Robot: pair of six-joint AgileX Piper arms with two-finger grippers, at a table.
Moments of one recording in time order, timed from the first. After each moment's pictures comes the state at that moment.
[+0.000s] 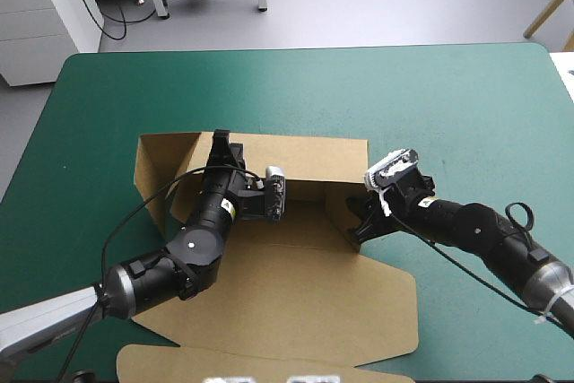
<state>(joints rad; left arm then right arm) -0.96 1.38 -0.83 1.51 0.71 -0.31 0.44 1.21 -0.73 0.85 0.35 -0.91</state>
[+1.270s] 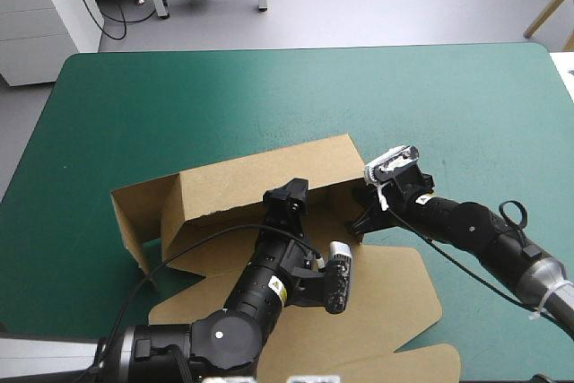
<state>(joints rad) -1.51 1.37 -1.03 1.25 1.04 -0.27 0.45 1.23 -0.73 0.87 0.29 -0.88</state>
